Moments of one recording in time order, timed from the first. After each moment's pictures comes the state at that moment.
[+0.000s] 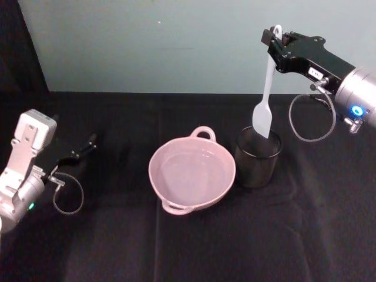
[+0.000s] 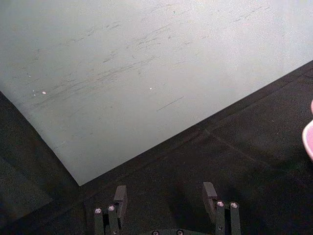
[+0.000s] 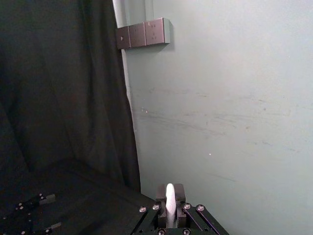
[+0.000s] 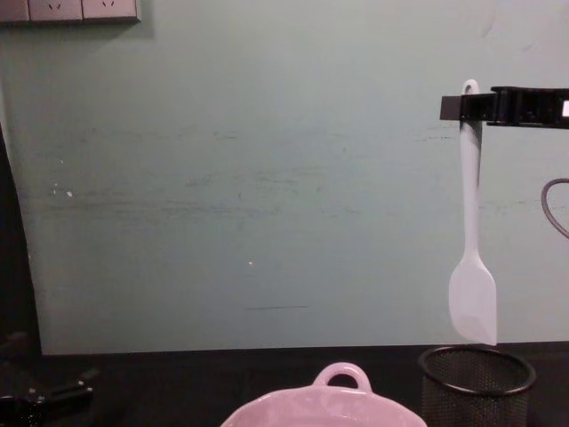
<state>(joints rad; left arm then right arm) -0.20 0.60 0.45 -1.41 -0.25 -0.12 0.03 0.41 0.55 -0.32 -1.69 0.66 0.25 0.29</state>
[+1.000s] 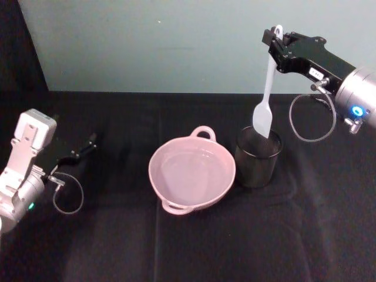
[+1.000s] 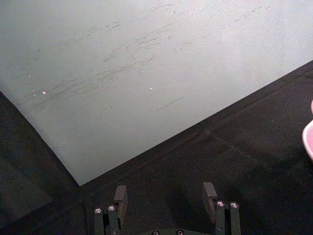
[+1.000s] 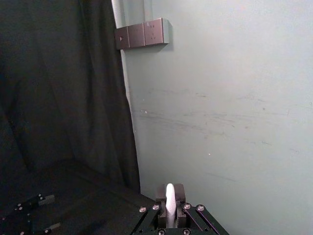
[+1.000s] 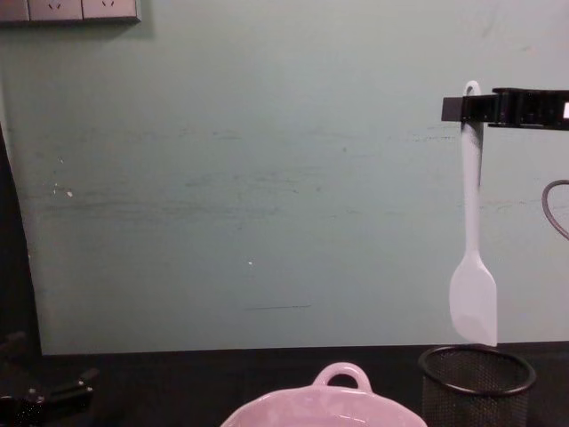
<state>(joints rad) -0.20 0.60 0.45 -1.41 -0.25 -0.12 0.03 0.41 0.54 -0.32 -1.69 0.66 0.25 0.29</state>
